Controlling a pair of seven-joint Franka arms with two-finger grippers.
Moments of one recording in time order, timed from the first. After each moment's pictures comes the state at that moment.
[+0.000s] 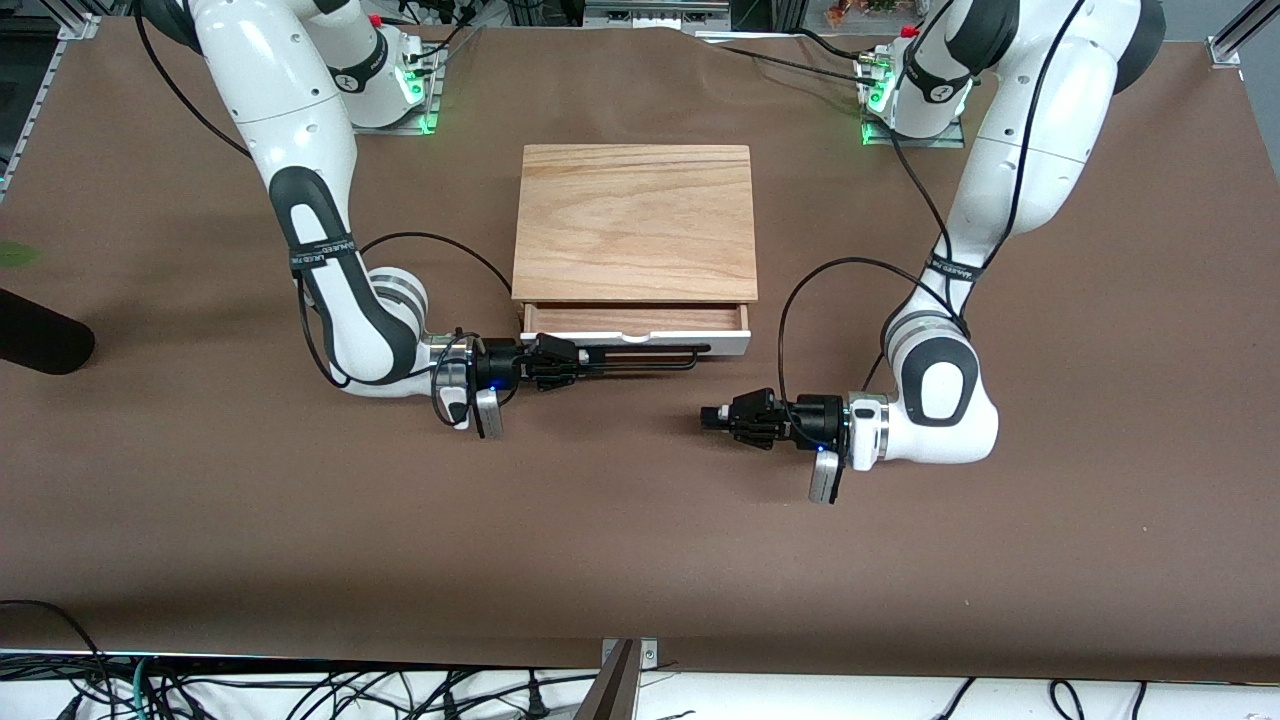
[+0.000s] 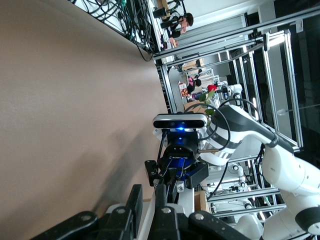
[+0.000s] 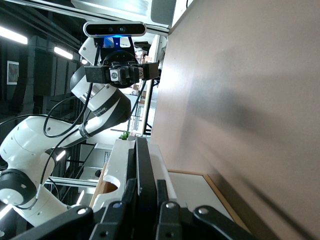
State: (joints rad) left arm -0.18 0.91 -0.08 -1.36 -1.50 1.84 0.92; right arm 0.37 0.78 -0.03 -1.67 1.70 1.85 -1.05
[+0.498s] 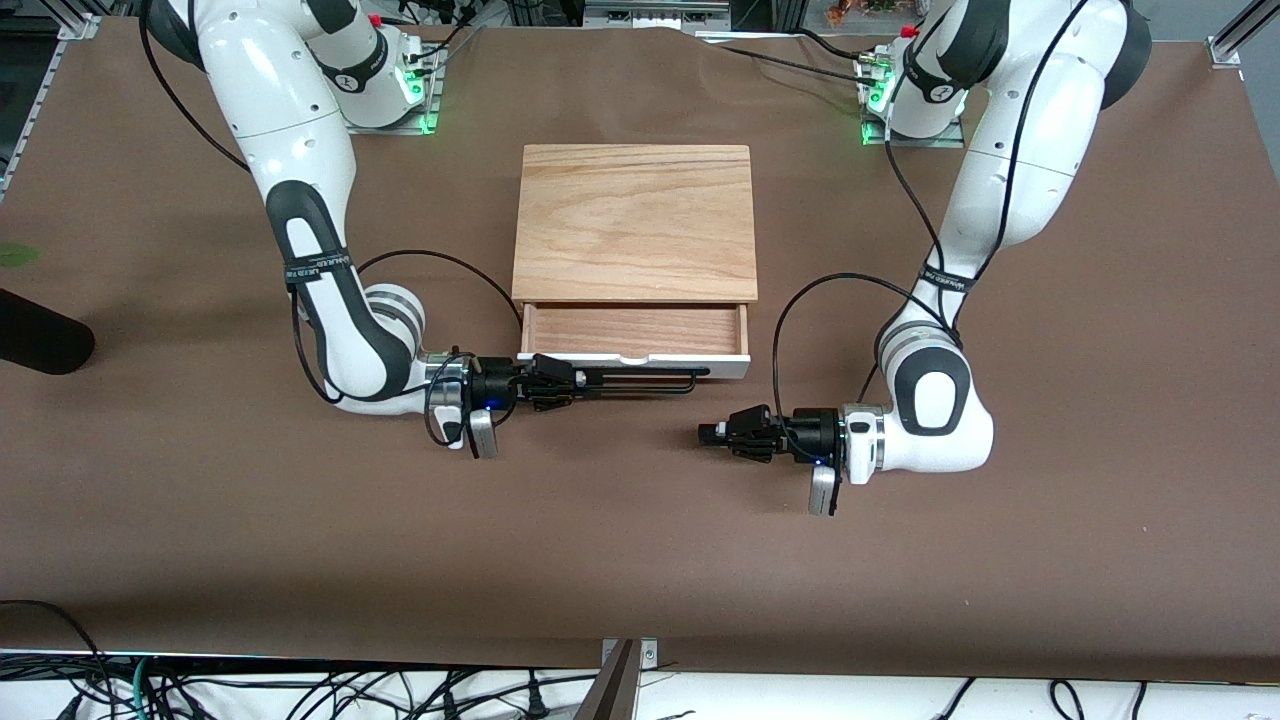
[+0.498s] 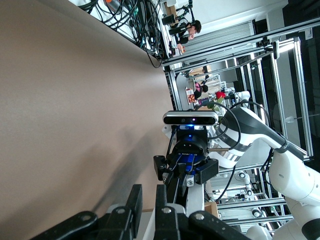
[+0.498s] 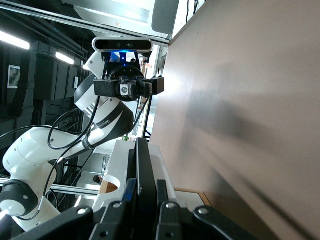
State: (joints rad) left arm -0.19 0.94 -0.08 -1.32 -1.50 1.88 0.90; right arm 0.35 0.83 -0.03 -1.57 1.70 1.86 -1.03
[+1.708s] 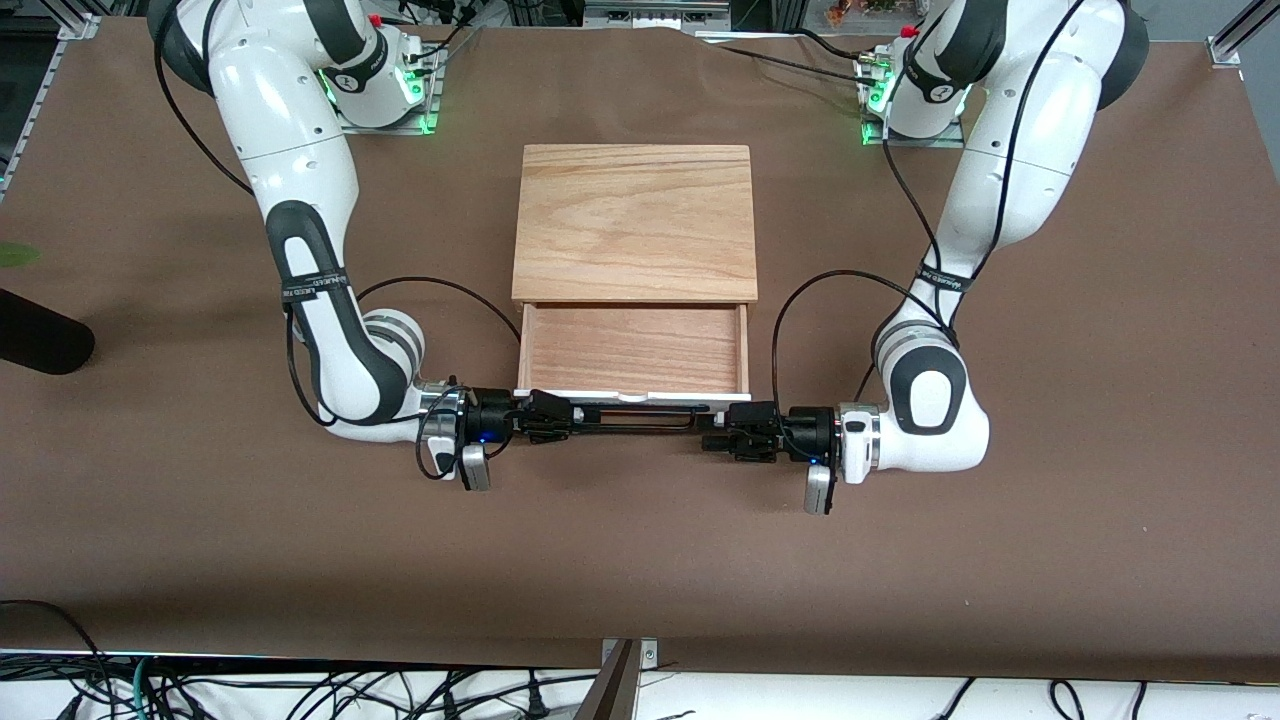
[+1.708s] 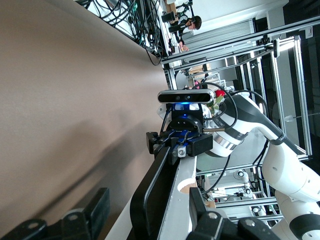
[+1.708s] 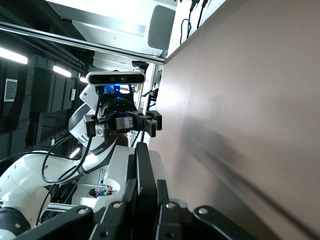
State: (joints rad) left arm -0.20 0.94 -0.08 -1.32 -1.50 1.88 0.89; right arm 0.34 0.93 -0.03 -1.40 1.70 1.90 -0.95
